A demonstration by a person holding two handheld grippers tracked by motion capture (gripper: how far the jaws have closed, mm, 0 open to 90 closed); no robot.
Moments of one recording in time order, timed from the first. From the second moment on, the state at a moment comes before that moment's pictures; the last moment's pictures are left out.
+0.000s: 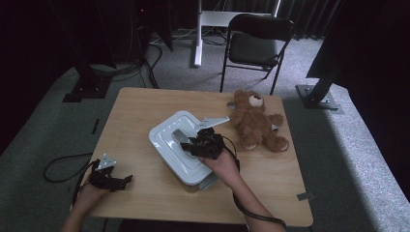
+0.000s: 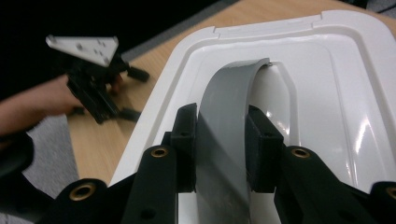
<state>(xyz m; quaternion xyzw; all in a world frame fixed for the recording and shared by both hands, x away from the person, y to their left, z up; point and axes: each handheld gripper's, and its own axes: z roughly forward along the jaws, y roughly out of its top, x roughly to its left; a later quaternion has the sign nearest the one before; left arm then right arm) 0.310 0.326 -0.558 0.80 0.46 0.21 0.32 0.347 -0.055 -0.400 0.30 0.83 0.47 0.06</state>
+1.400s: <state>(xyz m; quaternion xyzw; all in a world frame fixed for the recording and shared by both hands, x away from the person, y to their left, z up) 0.310 0.325 -0.558 0.80 0.46 0.21 0.32 0.495 -0.098 -0.381 0.42 0.76 0.50 0.09</state>
